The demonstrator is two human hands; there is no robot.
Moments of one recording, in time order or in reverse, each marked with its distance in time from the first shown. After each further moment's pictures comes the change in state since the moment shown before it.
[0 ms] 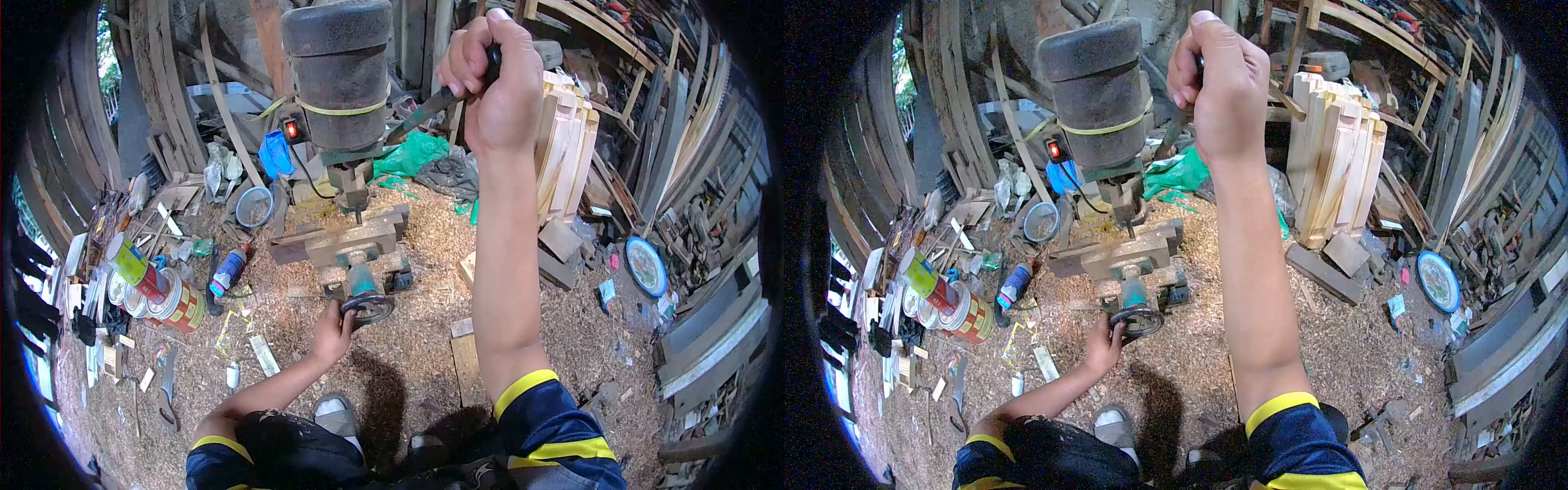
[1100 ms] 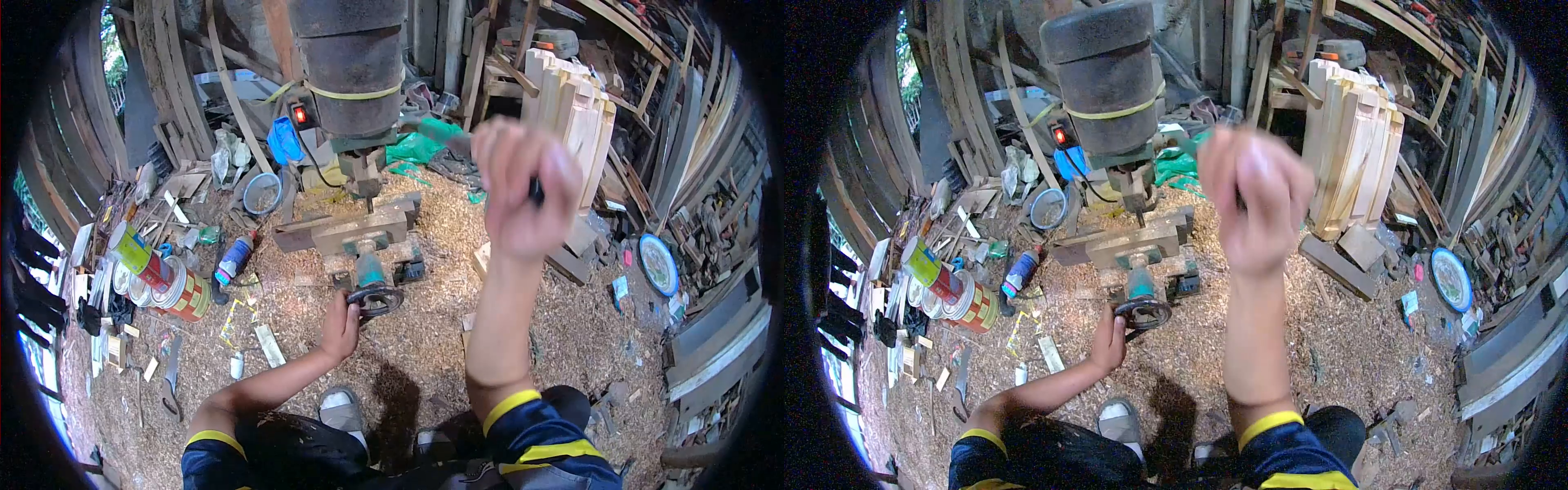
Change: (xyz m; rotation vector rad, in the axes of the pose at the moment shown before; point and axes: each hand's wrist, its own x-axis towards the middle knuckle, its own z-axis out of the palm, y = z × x) left_hand -0.005 -0.006 0.005 -0.201 0.063 0.117; right_hand -0.097 0.003 -0.012 0.043 -0.057 -0.183
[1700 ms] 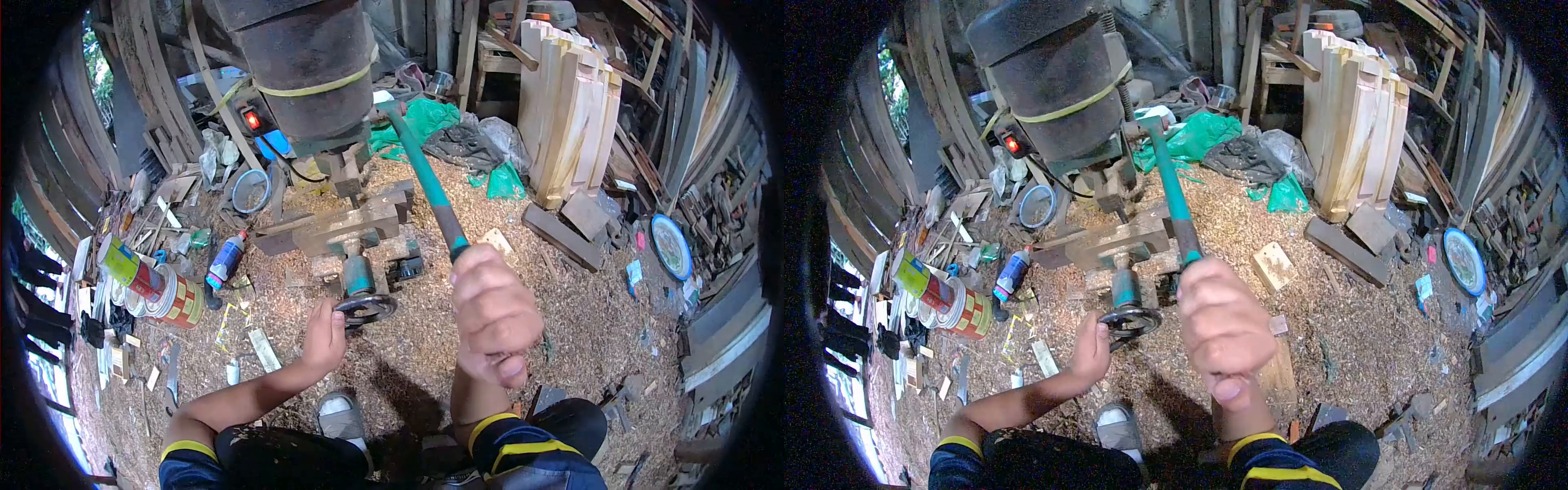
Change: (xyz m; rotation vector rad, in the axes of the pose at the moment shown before) left_hand 0.000 0.014 -0.012 0.210 -0.180 -0.036; right_hand -0.148 -0.019 -0.001 -0.255 0.040 -0.157
